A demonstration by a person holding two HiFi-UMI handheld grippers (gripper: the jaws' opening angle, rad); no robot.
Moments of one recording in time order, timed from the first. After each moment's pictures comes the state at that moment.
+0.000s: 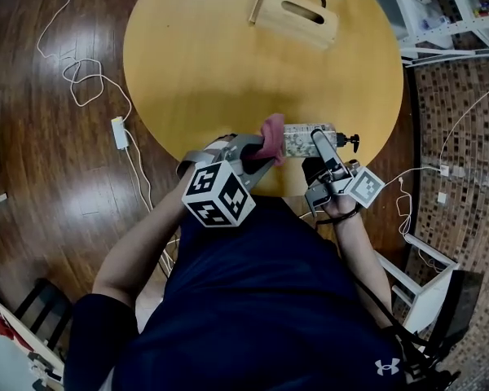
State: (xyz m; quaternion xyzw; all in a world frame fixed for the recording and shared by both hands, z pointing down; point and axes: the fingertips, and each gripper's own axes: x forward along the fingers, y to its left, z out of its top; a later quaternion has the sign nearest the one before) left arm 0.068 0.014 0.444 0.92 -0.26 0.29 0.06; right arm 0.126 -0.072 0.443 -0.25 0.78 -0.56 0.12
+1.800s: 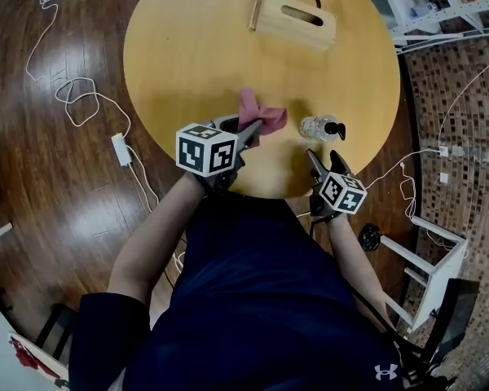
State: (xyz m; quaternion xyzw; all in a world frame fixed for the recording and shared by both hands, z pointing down) left arm -0.019 -0.057 0.504 0.81 -0.38 0.04 0.45; right arm 0.200 -0.034 0.578 -0.52 0.75 -0.32 -0.26
